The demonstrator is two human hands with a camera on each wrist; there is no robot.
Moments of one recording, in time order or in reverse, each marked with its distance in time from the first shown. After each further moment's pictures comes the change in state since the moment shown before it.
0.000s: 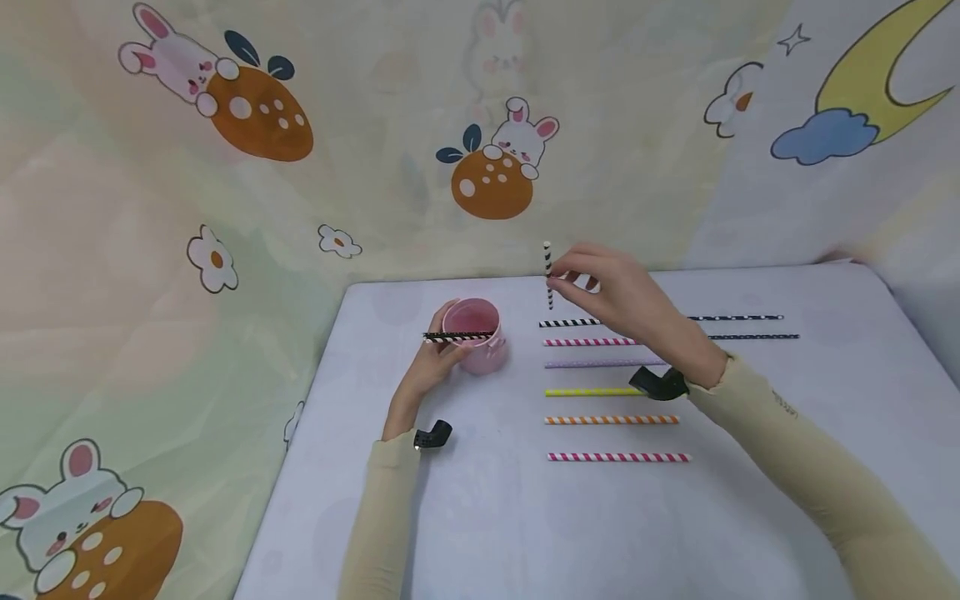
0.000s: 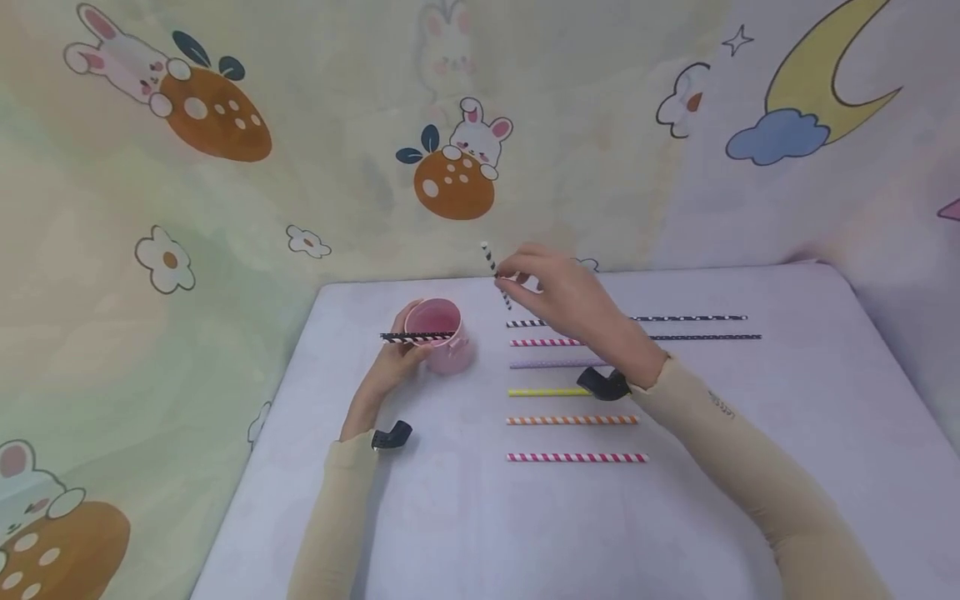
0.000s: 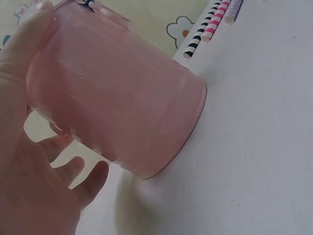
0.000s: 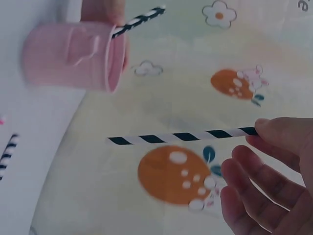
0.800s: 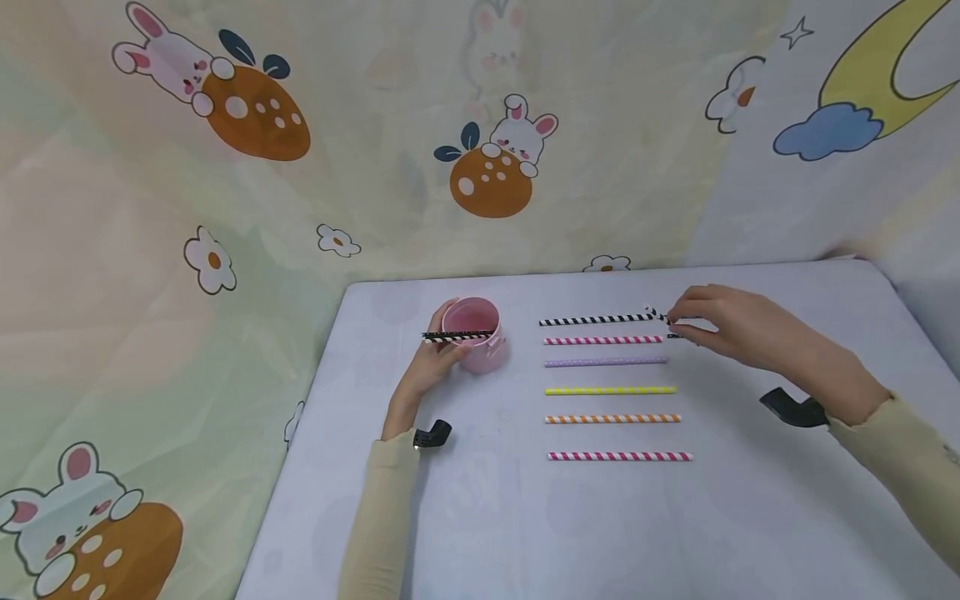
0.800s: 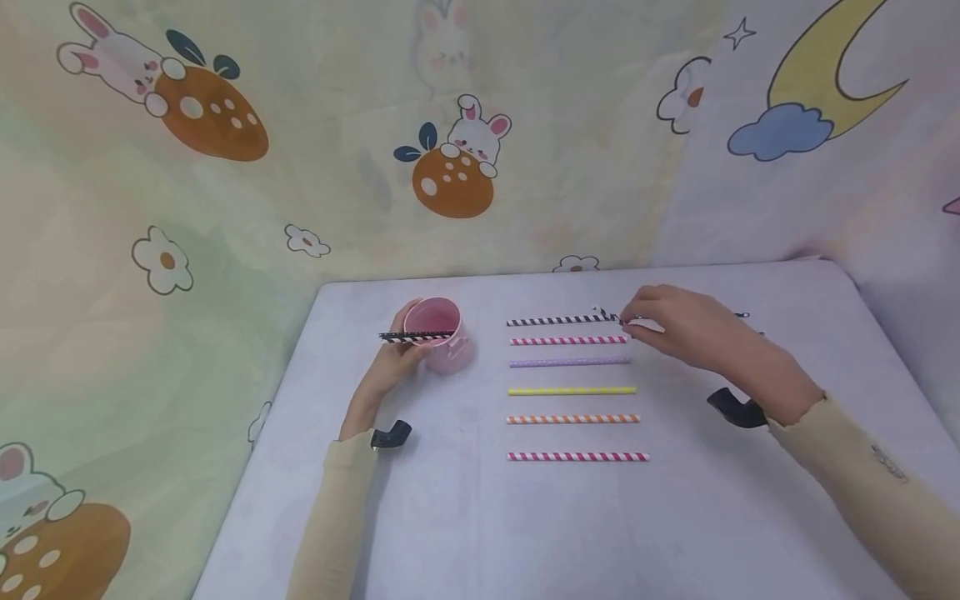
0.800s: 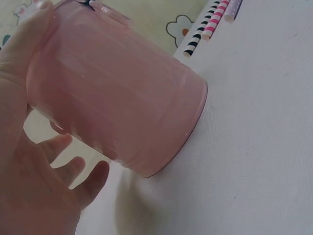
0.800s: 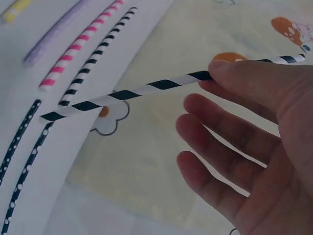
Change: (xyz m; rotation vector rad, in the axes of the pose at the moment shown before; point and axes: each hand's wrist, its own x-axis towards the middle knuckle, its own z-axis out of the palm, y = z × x) left_hand 0.001 -0.003 -0.001 -0.022 -0.004 0.011; right_hand -0.090 0.081 -0.061 -0.382 -0.364 0.098
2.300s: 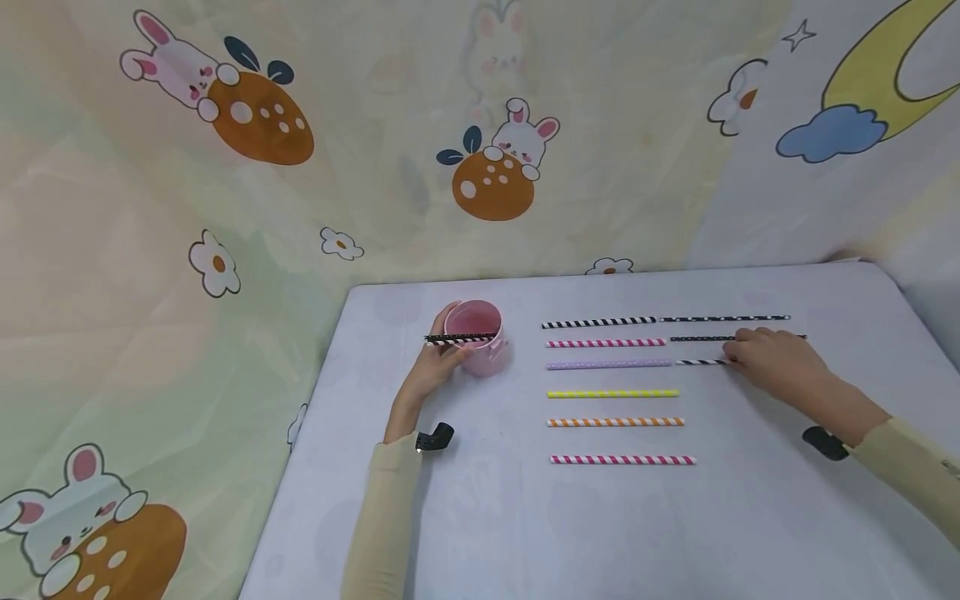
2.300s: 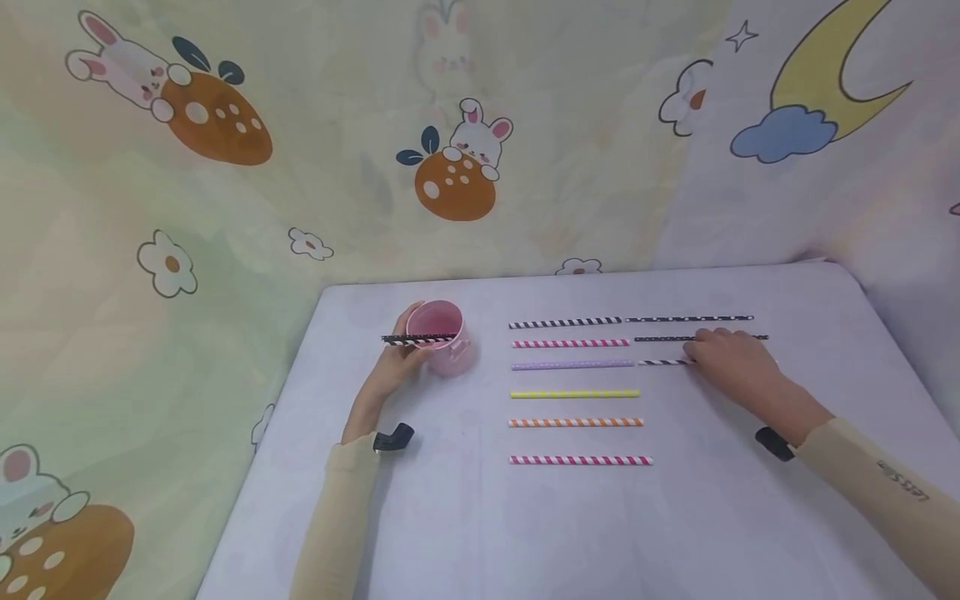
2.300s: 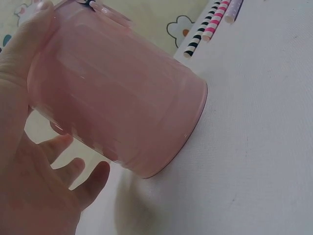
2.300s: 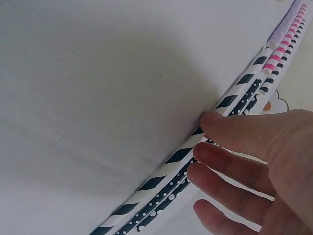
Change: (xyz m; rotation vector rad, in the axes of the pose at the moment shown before) left_hand -0.002 0.004 0.000 0.041 -0.009 -0.052; right_hand -0.042 0.092 0.092 -0.272 -0.078 0.098
